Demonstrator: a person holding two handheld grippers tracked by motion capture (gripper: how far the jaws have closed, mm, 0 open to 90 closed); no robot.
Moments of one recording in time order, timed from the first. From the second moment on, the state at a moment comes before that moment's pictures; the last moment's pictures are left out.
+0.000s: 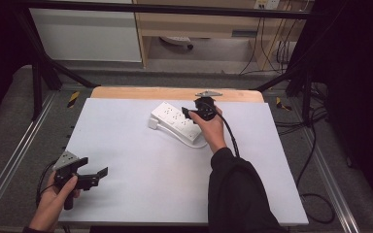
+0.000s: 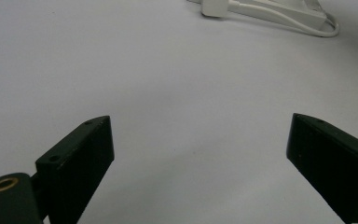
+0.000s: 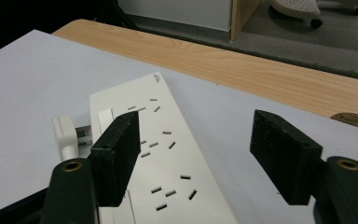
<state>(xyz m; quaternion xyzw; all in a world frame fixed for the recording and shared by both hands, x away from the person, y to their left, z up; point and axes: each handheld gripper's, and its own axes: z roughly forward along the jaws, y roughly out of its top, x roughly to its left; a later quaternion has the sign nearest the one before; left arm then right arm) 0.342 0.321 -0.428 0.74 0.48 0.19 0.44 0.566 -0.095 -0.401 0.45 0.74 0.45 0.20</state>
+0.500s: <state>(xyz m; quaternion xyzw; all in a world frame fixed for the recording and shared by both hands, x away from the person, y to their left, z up) 0.342 0.320 -0.428 0.74 0.47 0.19 0.44 0.568 -0.080 -0.417 0.45 0.75 0.45 0.18</state>
